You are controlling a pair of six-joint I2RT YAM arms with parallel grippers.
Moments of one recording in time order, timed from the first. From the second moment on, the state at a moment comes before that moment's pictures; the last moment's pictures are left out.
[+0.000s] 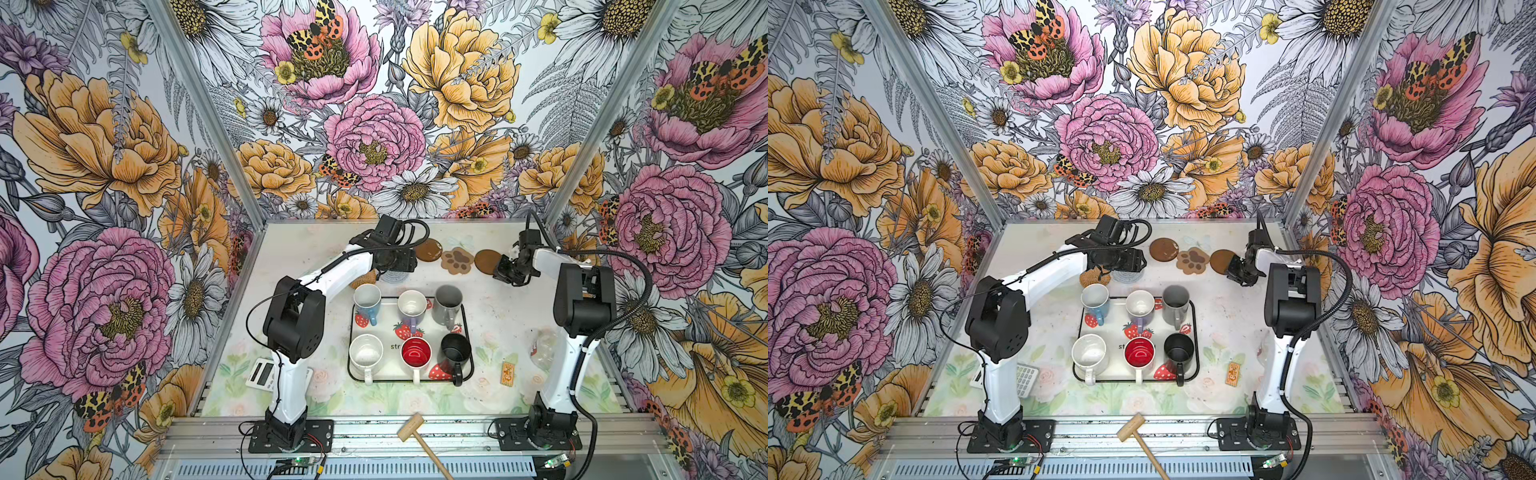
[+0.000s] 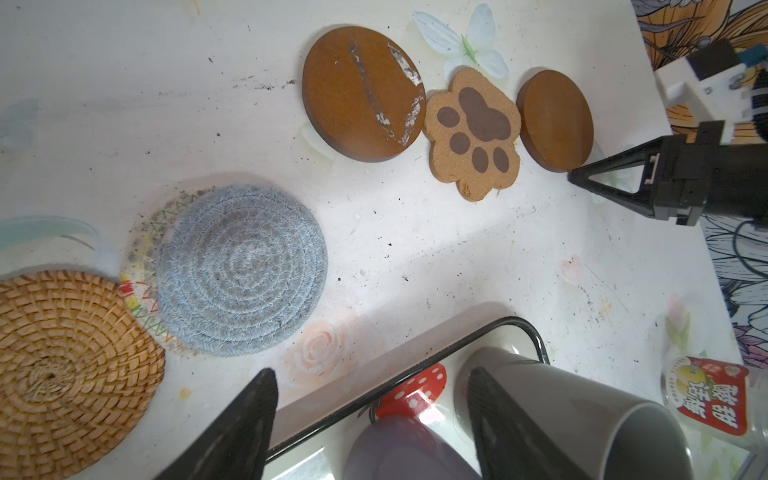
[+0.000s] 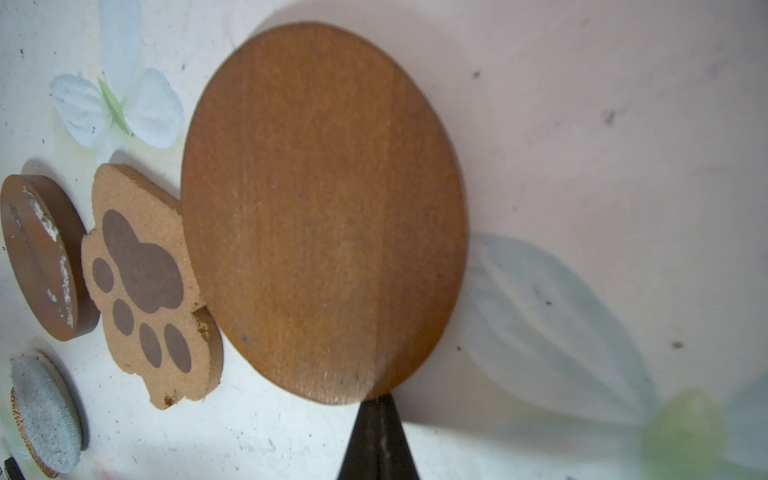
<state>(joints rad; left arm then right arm) -0.53 1.99 1.68 -0.58 0.16 -0.35 -0.13 2.10 1.46 -0.56 -0.36 0.39</state>
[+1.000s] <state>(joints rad) -0.50 2.02 1.61 -0.52 0.09 -0.36 0.09 2.65 2.41 -0.57 -0.50 0.58</state>
